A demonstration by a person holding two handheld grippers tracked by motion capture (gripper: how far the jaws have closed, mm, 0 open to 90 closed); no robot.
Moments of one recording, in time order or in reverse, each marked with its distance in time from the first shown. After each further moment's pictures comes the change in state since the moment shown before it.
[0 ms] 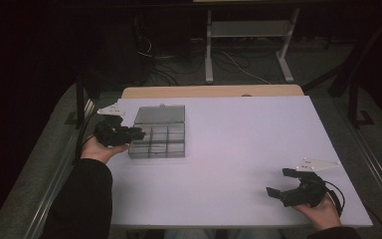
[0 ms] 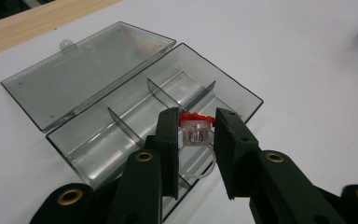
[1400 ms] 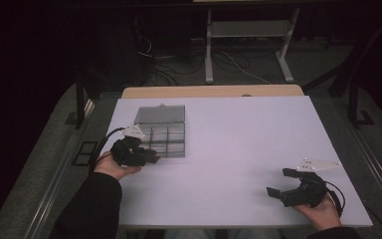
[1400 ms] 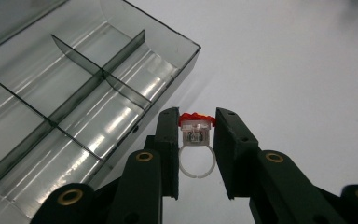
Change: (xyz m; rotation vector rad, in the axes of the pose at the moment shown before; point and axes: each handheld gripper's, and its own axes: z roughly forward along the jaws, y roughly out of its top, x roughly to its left) left arm -0.049 -0.024 0.029 0.134 -0.121 0.097; right arm 0.000 0.000 -0.001 -0.006 0.001 0.003
